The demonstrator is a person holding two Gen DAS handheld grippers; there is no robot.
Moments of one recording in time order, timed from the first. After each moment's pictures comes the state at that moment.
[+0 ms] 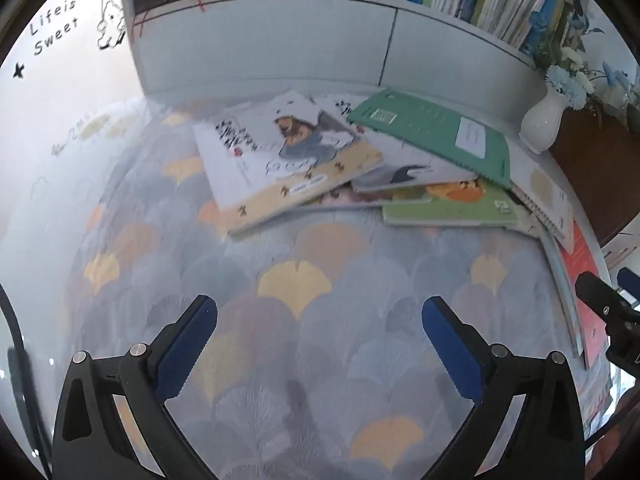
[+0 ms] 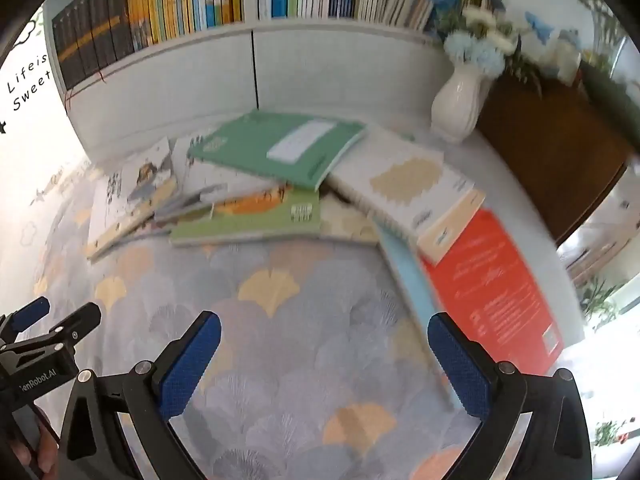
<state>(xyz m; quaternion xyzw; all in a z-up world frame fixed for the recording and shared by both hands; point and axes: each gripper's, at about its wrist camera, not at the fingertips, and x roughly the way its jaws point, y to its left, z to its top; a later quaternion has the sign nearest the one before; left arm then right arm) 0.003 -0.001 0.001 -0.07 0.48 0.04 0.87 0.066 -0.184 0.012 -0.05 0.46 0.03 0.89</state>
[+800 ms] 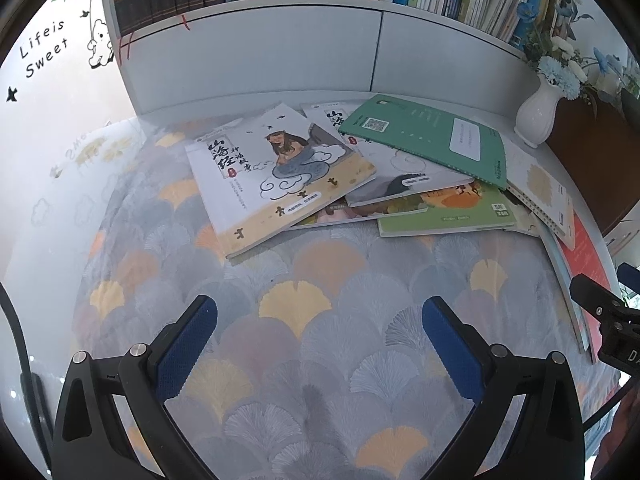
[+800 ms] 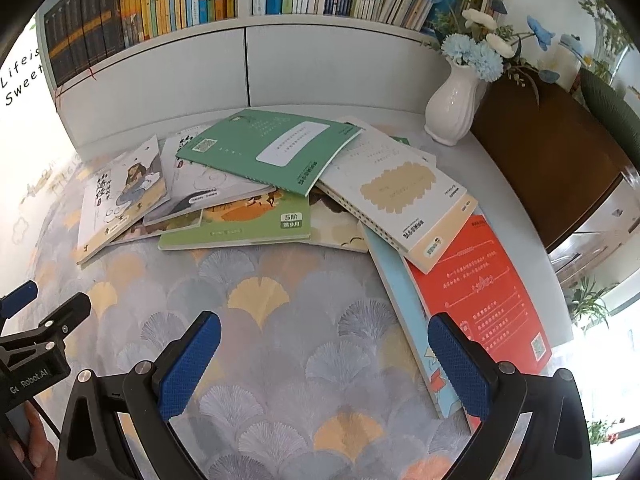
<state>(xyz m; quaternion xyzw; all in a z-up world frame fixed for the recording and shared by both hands) 0.008 -0.007 0.008 -0.04 0.47 0.04 0.88 0.079 -0.186 0.014 -0.06 0.48 0.02 0.88</state>
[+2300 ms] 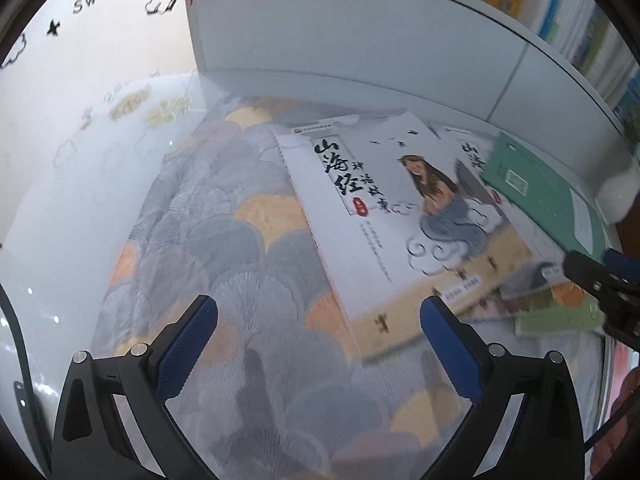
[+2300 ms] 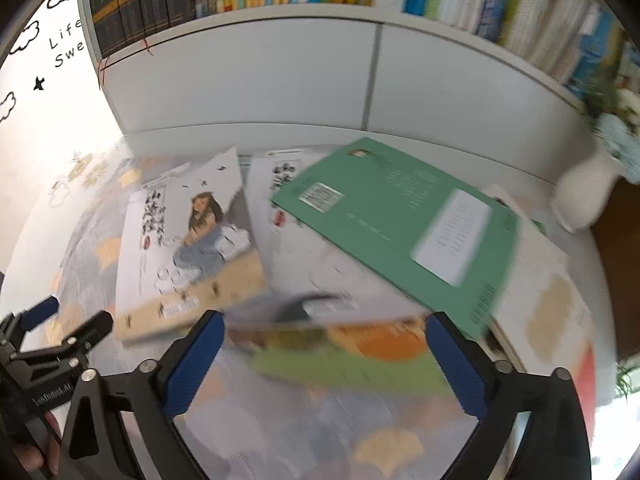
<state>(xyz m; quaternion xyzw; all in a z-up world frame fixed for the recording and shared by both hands) 0.078 0.115 -0.028 -0.13 0.49 0.14 0.85 0.207 -0.051 -0.009 -0.10 0.48 0.15 0.86</state>
